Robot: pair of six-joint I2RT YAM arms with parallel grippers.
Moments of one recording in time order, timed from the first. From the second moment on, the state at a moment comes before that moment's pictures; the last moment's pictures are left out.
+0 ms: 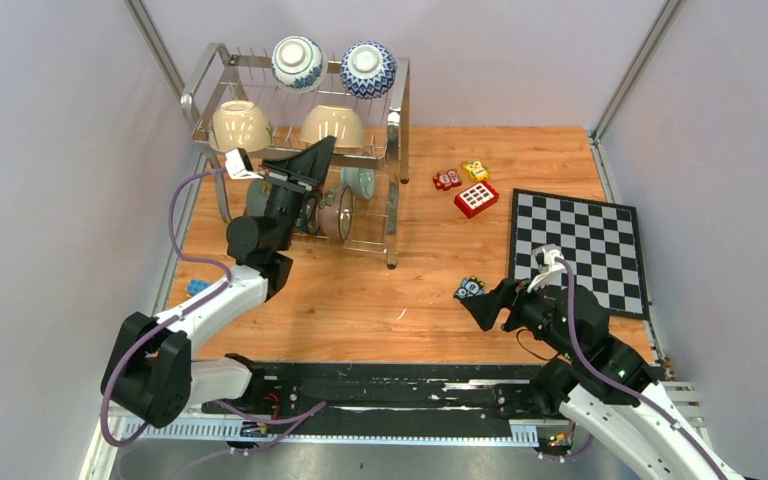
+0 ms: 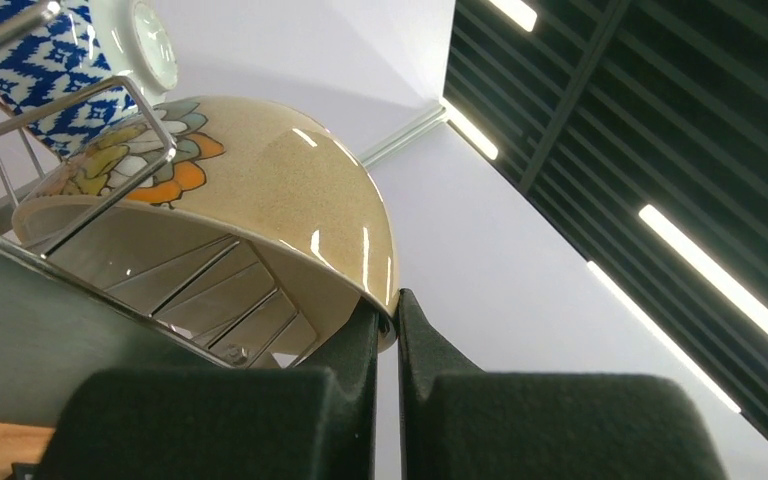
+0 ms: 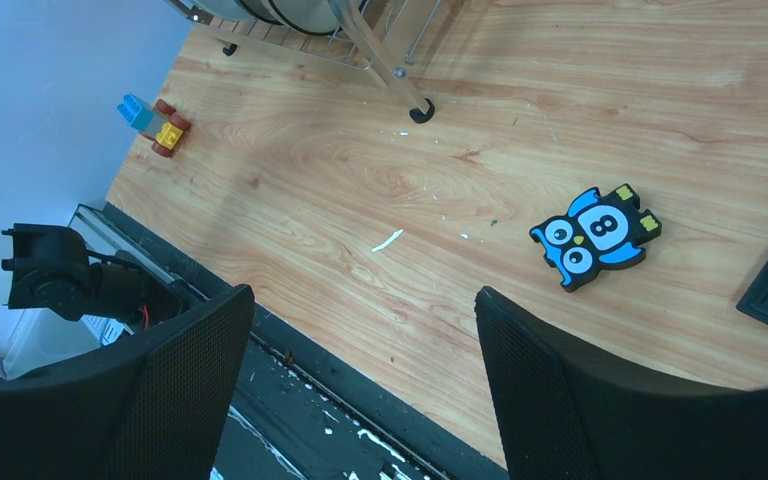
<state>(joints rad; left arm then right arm) -0.44 1.22 0.66 1.23 -0.03 -1.31 0.70 0.26 0.53 -0.54 0.00 0.56</state>
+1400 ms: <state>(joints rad) -0.44 1.15 0.90 1.19 0.08 -1.15 0.70 0.21 0.53 -0.59 0.04 0.55</state>
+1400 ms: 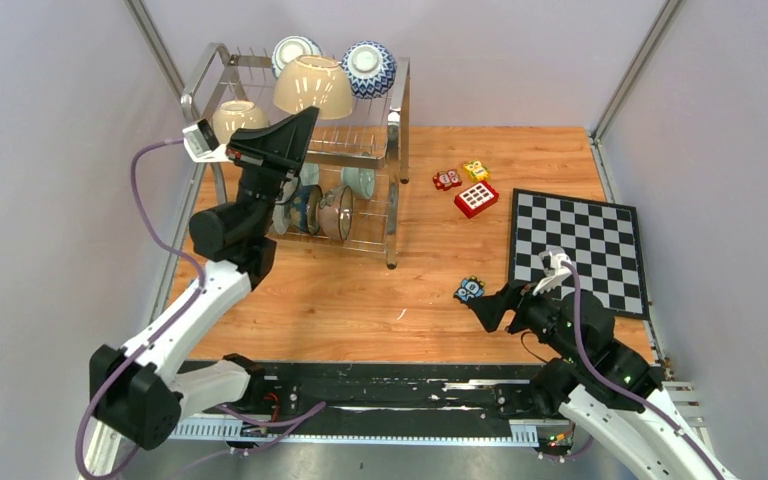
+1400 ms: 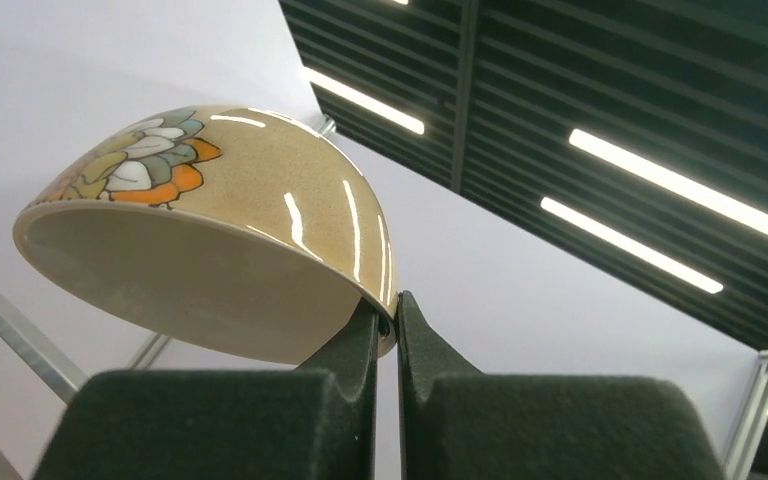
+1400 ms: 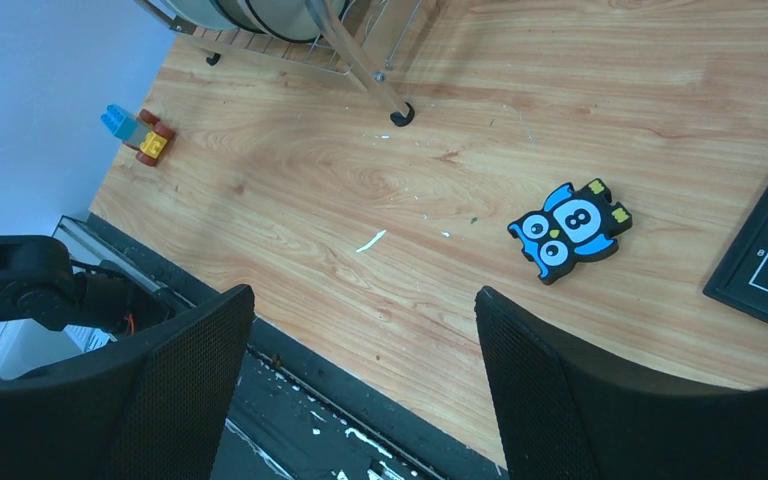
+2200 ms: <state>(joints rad) -0.44 0.80 1.12 0.15 0.22 -0.76 0.70 0.34 0.67 -0.59 0.09 0.46</state>
